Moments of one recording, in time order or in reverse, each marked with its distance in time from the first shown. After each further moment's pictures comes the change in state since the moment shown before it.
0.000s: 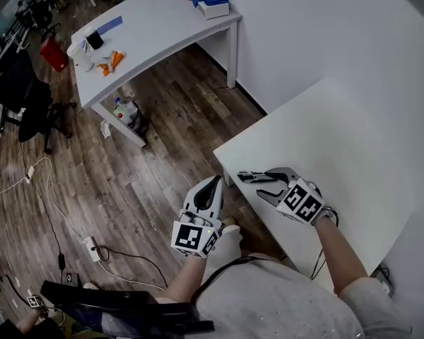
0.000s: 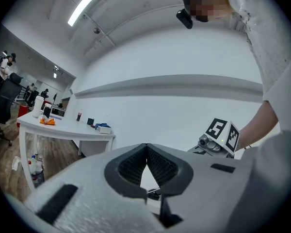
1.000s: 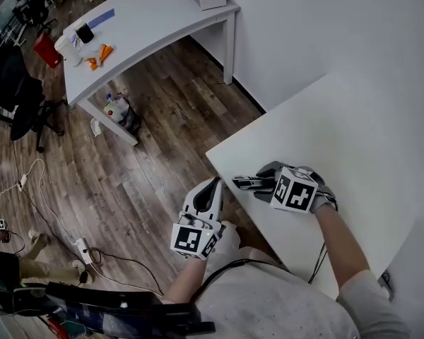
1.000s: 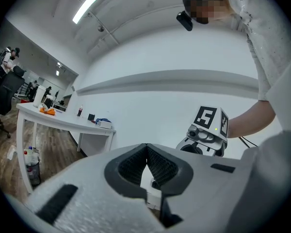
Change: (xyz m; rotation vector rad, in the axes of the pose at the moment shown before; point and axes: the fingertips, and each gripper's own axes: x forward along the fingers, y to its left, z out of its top) left arm 0.028 0.013 -0.066 -0.034 -0.009 0.011; right arm 0.046 -0.016 -0.027 -0.218 0.244 0.210
